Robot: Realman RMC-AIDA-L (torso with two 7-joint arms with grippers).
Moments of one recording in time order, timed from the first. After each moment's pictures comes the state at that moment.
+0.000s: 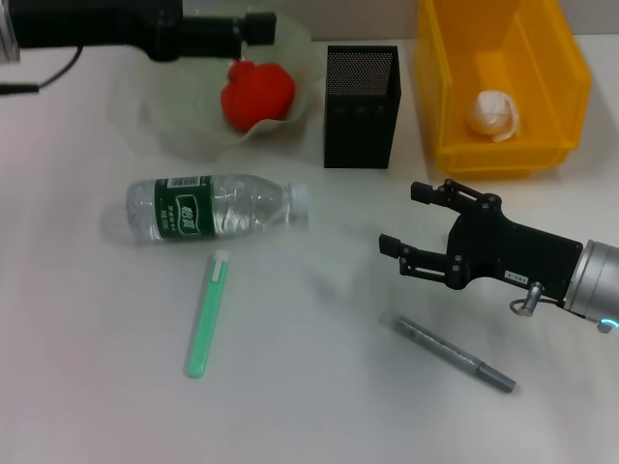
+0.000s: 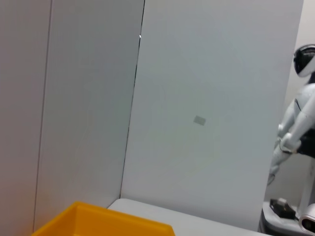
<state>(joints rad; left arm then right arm) -0.79 -1.96 0.56 0.76 1.96 1.75 -1.59 0.49 2.08 -0.80 -0.22 -1.63 -1.36 0.72</state>
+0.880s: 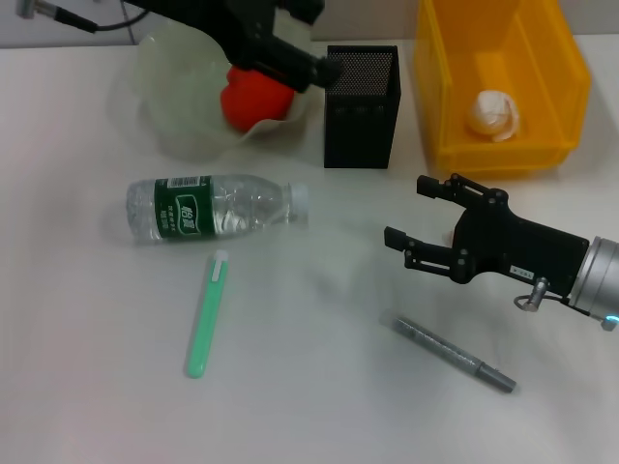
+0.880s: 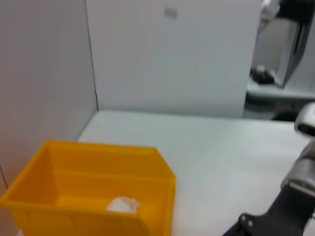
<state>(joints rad) -0.99 -2.01 0.74 0.97 2.27 1.73 -1.75 0.48 2.08 -0.80 -0.23 -1.61 -1.37 0.73</state>
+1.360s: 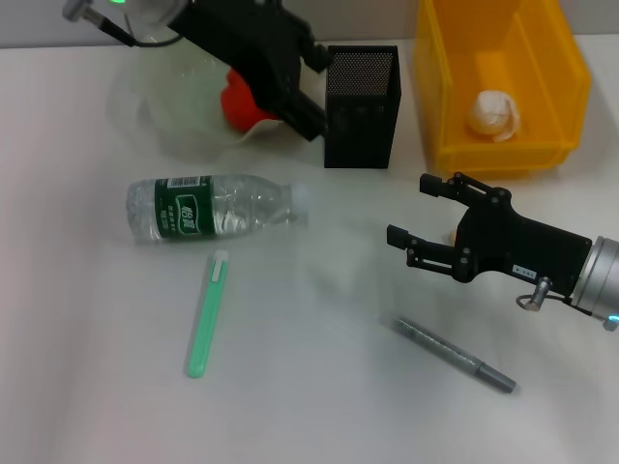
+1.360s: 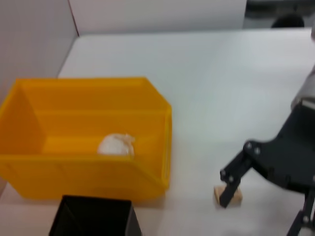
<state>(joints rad) -1.07 -2.06 0.86 0.98 2.49 1.66 -1.77 0.48 2.08 -0.79 -0.23 -1.61 -1.37 0.73</state>
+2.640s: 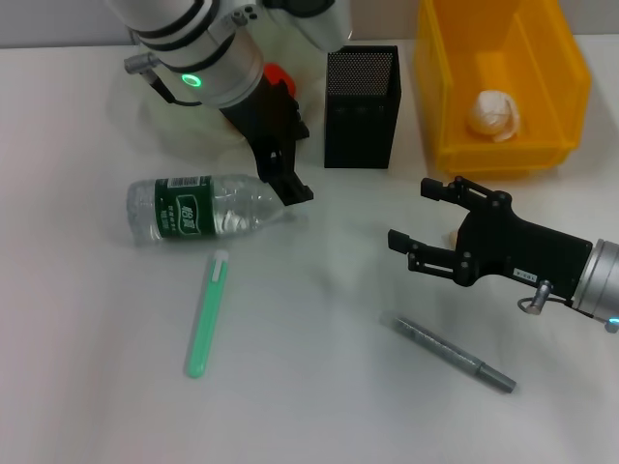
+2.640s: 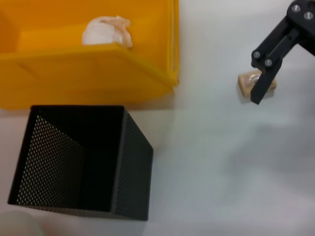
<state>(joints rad) -1.10 -2.08 1.31 0.81 2.60 1.36 -1.91 0.48 2.08 -0.80 -0.23 -1.62 -1.37 0.72</state>
